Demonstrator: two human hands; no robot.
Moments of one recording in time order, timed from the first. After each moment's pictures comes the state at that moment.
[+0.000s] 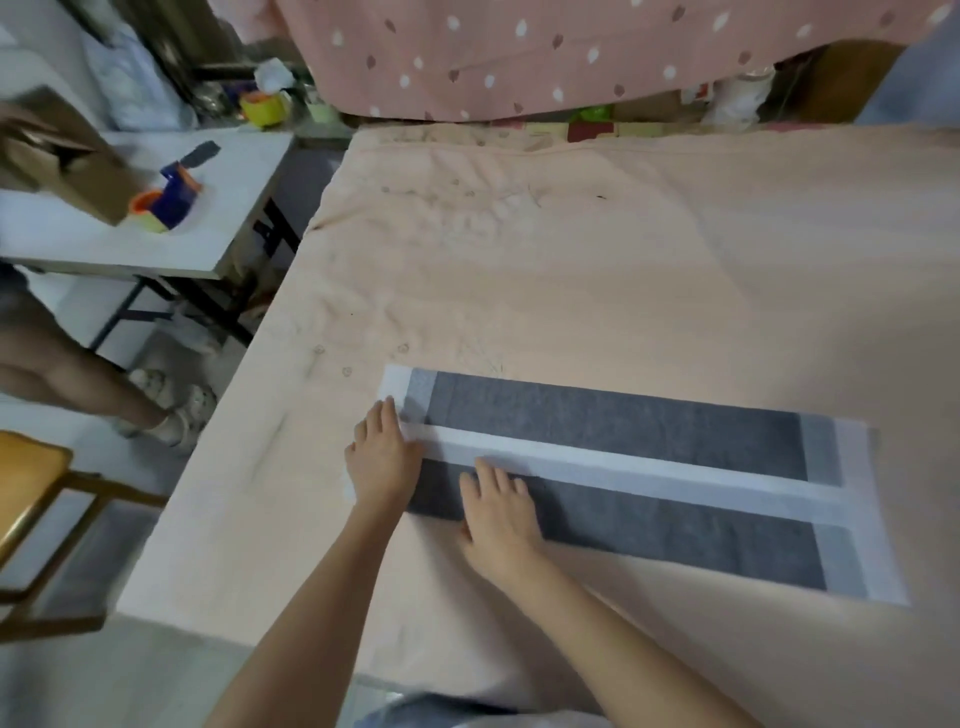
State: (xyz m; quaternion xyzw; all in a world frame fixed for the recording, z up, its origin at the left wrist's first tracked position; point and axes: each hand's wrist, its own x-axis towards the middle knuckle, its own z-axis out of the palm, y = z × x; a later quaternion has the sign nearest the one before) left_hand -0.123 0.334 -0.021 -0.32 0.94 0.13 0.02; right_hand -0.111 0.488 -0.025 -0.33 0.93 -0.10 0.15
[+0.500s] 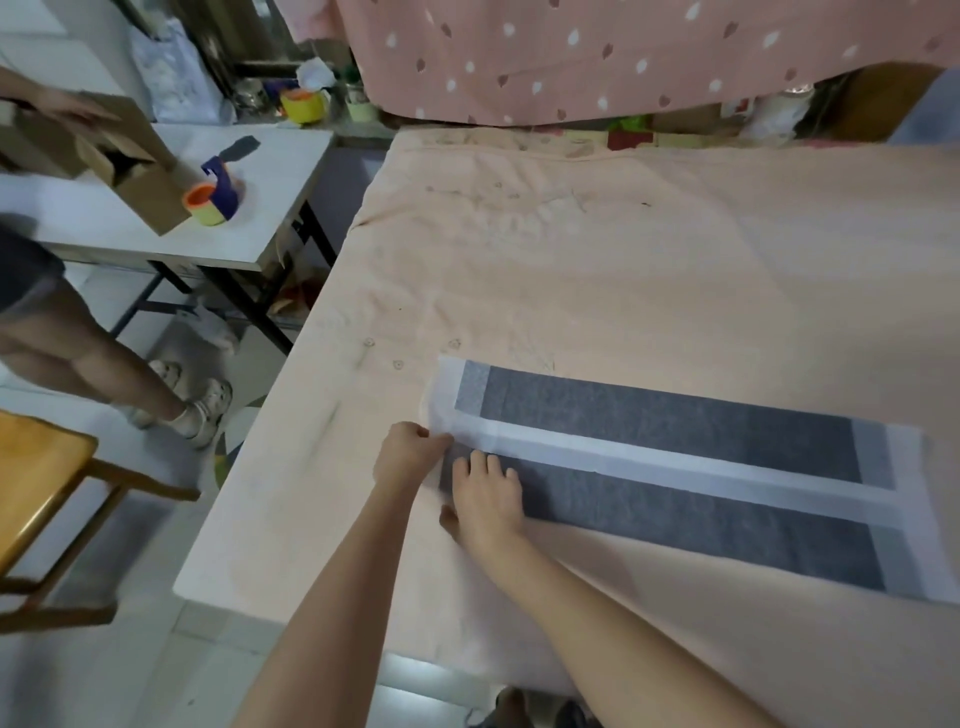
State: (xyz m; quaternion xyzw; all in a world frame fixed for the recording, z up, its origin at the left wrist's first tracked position) left_hand -0.111 0.277 -0.014 -0.42 0.82 0.38 0.11; right_hand -0.088 0.397 -0.012 -0.28 0.95 -0.05 0.14
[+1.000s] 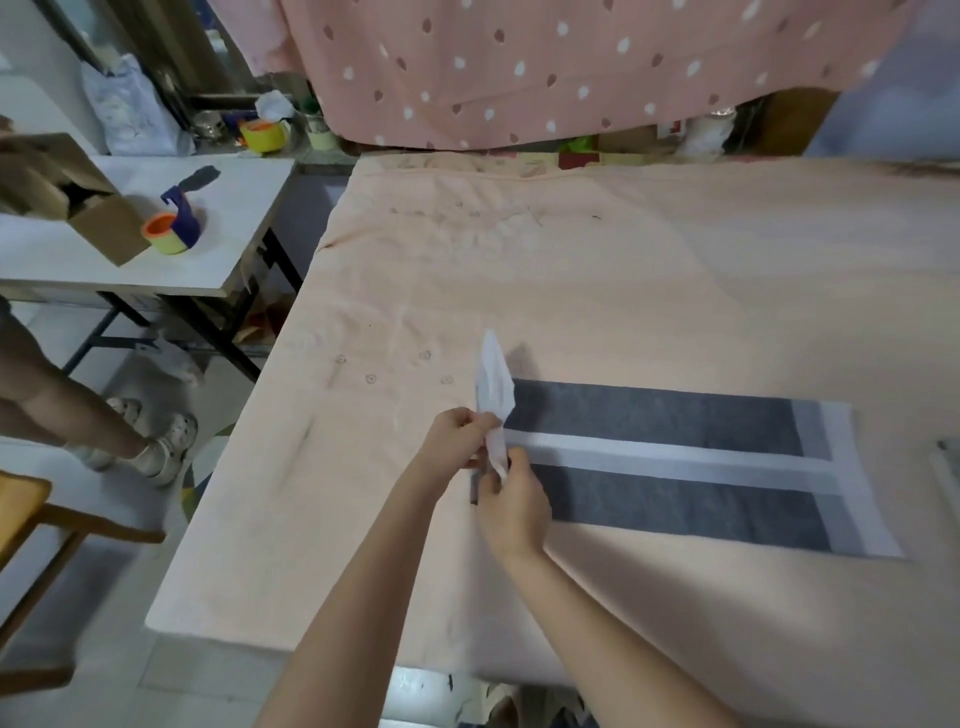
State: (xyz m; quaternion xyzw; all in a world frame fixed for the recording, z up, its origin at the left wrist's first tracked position) left_hand -0.124 0.346 0.042 -0.28 0.73 0.61 0.13; right_hand -0.081 0.439 0.005 0.06 0.89 -0.44 0.11
